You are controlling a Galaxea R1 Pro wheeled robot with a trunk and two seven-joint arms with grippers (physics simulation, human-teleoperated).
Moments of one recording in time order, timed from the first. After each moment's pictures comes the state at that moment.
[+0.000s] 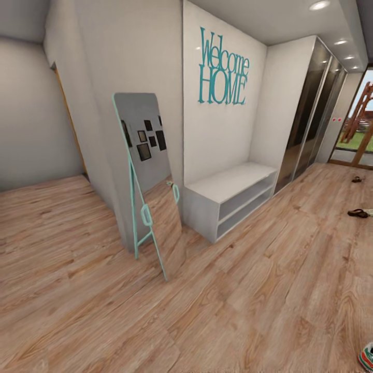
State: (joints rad) left arm -0.17 0.03 0.00 -0.21 0.01 -0.41 -0.01; right arm -0.04 -0.09 -0.05 -0.53 0.00 -0.42 -0.01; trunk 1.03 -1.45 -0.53
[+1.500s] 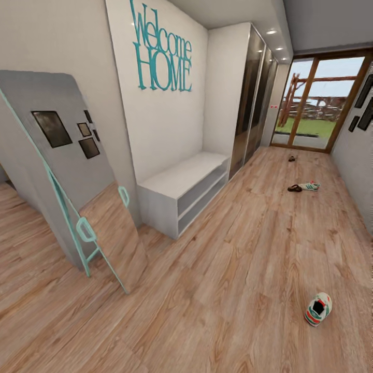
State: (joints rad) left arm -0.18 0.03 0.00 -0.22 0.01 -0.41 -0.01; right arm -0.04 -0.09 -0.05 -0.53 0.00 -0.42 -0.01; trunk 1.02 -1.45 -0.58
